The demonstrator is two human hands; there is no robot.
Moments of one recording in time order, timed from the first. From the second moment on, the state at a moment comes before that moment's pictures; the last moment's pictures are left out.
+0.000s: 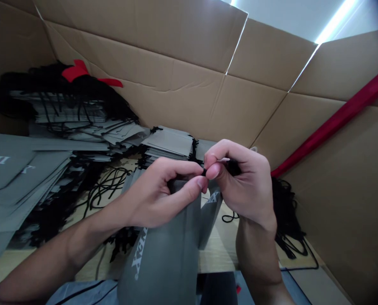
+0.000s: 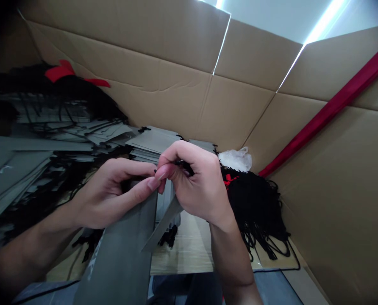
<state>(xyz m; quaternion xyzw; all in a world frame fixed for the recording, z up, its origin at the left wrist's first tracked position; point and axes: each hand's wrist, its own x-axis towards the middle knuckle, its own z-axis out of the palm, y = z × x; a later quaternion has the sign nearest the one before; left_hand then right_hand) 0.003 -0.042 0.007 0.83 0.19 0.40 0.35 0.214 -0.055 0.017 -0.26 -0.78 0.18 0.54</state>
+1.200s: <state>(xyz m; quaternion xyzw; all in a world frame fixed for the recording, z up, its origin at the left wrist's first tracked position) 0.000 -0.037 0.006 0.82 0.18 0.35 0.42 0.229 -0.043 0.022 -0.21 -0.78 0.25 0.53</state>
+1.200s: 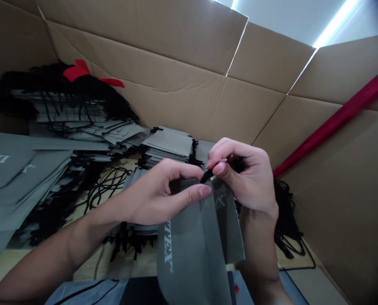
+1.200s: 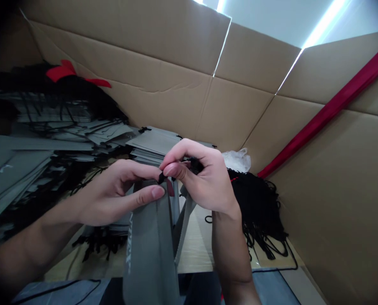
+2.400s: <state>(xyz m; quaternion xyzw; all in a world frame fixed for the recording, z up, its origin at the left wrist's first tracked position) 0.003 -0.036 0.005 0.80 0.15 0.35 0.46 0.238 -0.044 0.027 -0.23 -0.77 0.34 0.49</state>
